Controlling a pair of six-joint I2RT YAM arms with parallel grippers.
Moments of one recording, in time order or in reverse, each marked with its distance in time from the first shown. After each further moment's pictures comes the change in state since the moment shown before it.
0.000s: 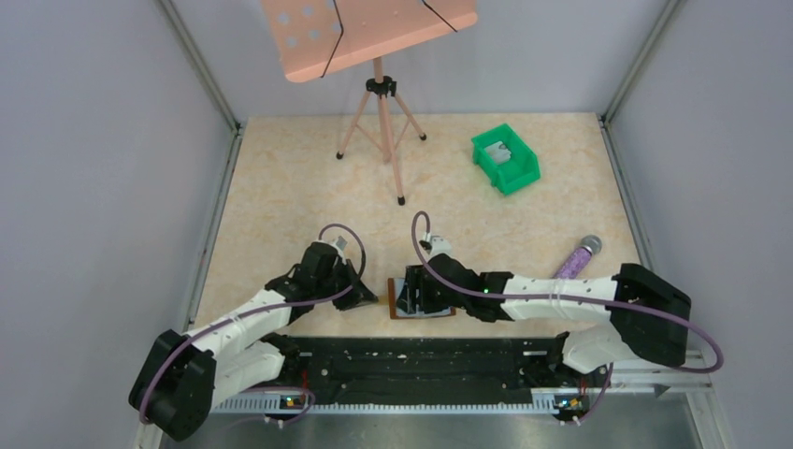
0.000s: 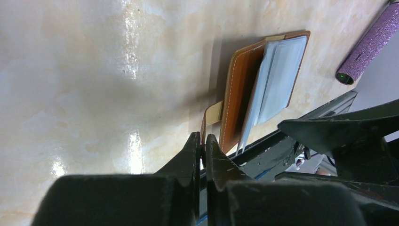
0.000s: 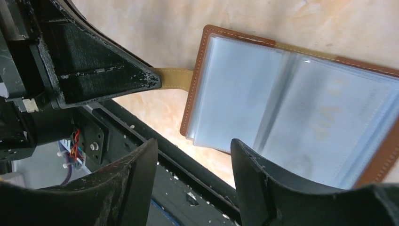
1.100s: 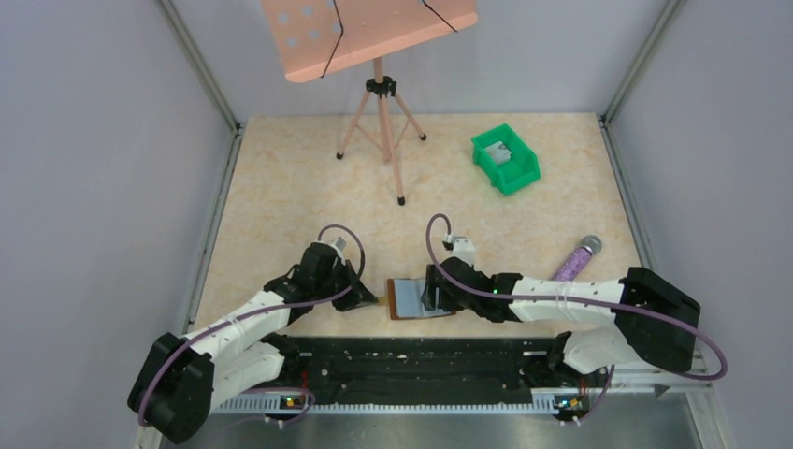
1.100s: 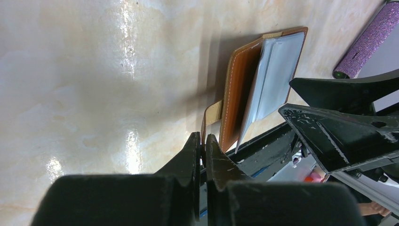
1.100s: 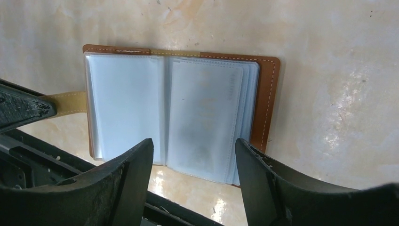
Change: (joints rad) left arm 0.000 -0.023 0.000 -0.021 0.008 -0.012; right arm -0.055 -0.081 -0.081 -0.154 0.190 -0.007
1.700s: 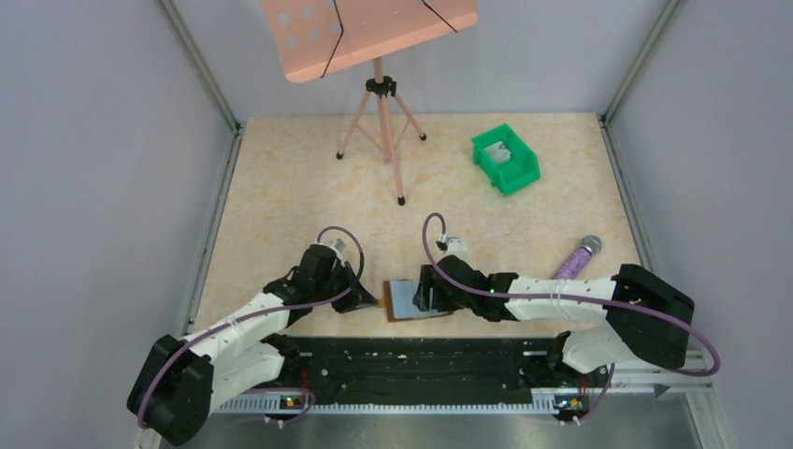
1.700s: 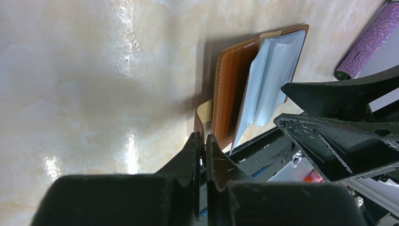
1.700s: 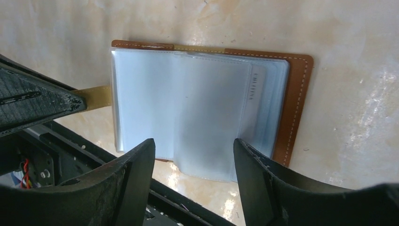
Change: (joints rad) left arm 0.000 -0.010 -0.015 0.002 0.000 -0.007; right arm -0.005 0.047 0.000 0.087 -0.089 0.005
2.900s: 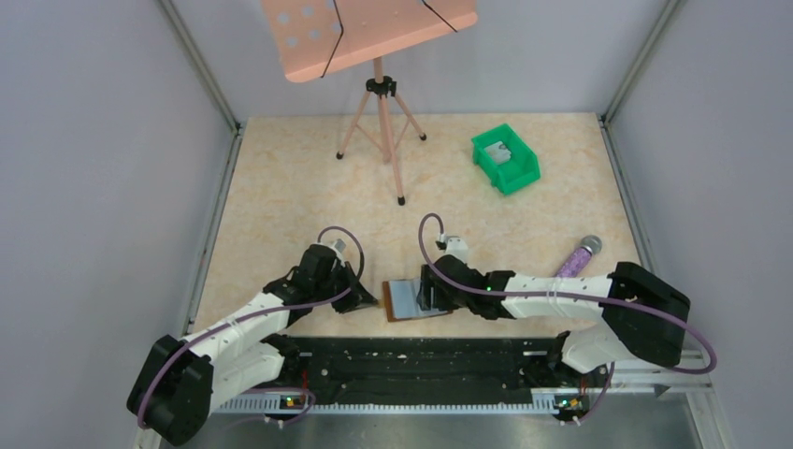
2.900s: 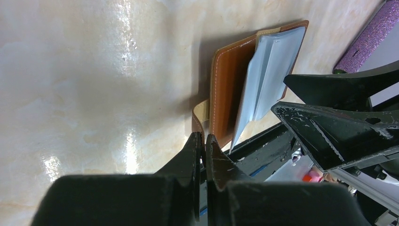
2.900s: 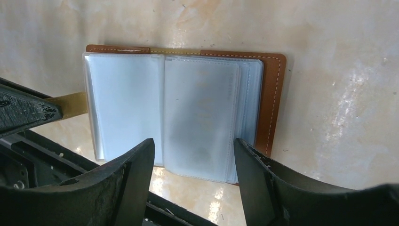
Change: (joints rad) left arm 0.000 -0.005 0.000 0.000 0.008 -0.001; right arm 0.000 0.021 0.029 -0.057 0.045 -0.024
